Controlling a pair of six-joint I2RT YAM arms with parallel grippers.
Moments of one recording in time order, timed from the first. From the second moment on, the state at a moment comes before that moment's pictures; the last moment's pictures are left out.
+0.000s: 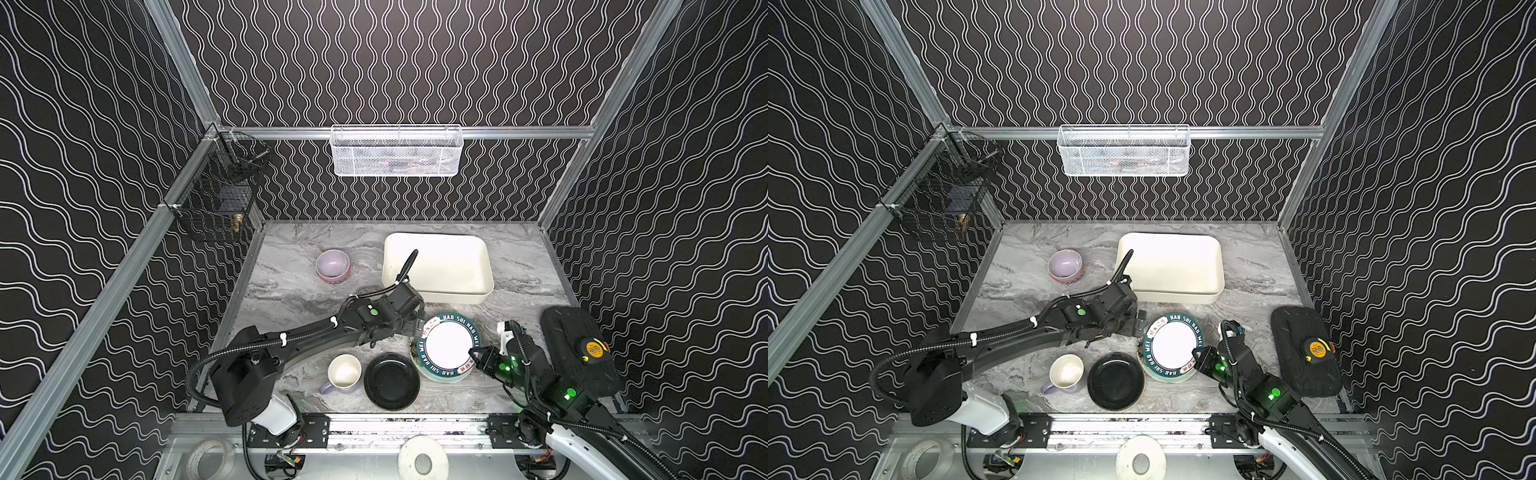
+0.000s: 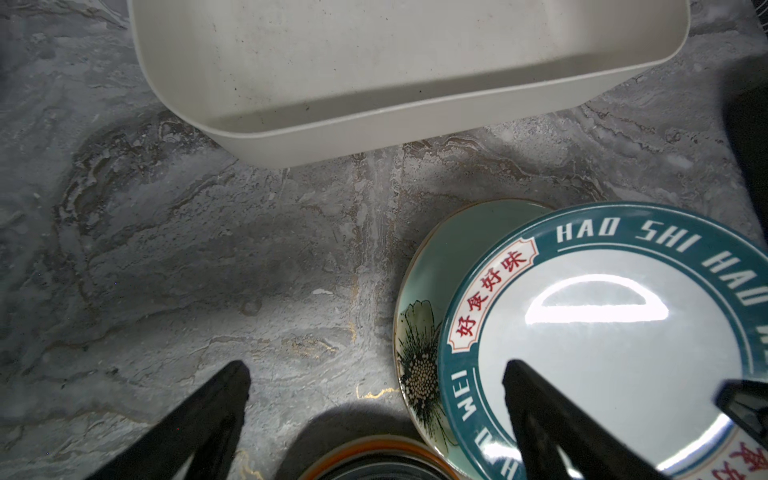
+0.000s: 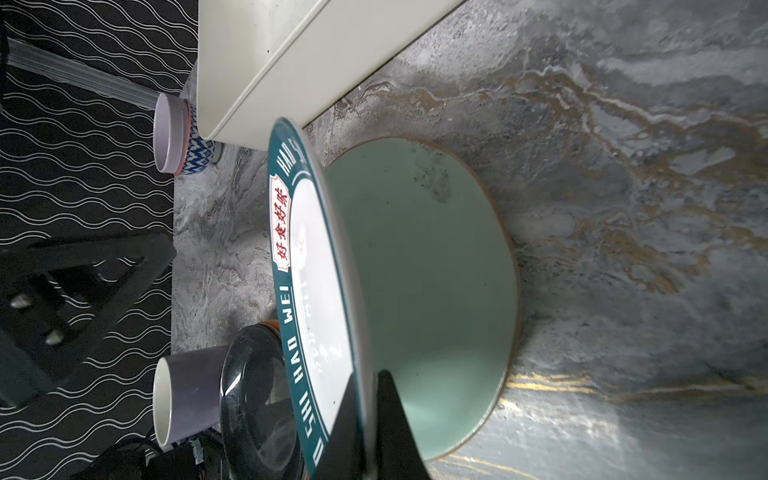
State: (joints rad) left arm -0.86 1.53 1.10 -0.53 -0.22 -0.60; right arm 0.66 0.41 0.32 -0.58 -0.03 1.03
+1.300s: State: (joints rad) left arm -0.71 1.25 1.07 -0.59 -0.26 -0.59; right arm 0.35 1.52 1.05 -0.17 -0.17 0.85
